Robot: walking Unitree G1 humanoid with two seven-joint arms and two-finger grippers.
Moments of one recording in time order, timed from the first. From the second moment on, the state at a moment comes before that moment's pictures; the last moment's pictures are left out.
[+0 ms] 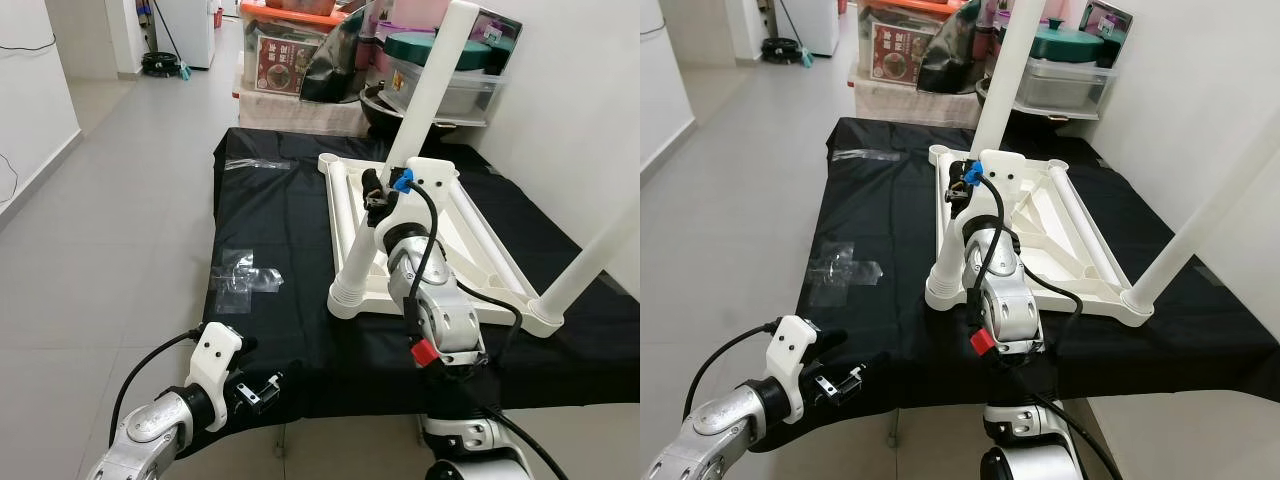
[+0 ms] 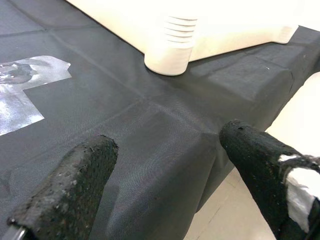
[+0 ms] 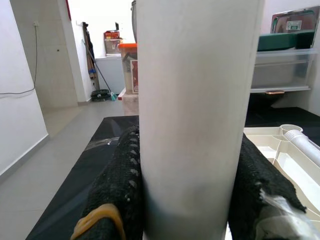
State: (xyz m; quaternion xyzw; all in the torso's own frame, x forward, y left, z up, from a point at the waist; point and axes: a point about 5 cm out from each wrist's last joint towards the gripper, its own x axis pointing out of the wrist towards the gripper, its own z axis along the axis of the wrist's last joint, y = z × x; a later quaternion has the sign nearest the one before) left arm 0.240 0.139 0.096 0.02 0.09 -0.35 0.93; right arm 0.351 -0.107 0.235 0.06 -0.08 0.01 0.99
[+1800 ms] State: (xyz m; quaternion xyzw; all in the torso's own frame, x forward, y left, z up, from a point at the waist) left arm 0.241 0.140 0.095 0.02 0.09 -0.35 0.93; right arm 0.350 -0.103 0.223 0.05 -0.06 0.02 1.00
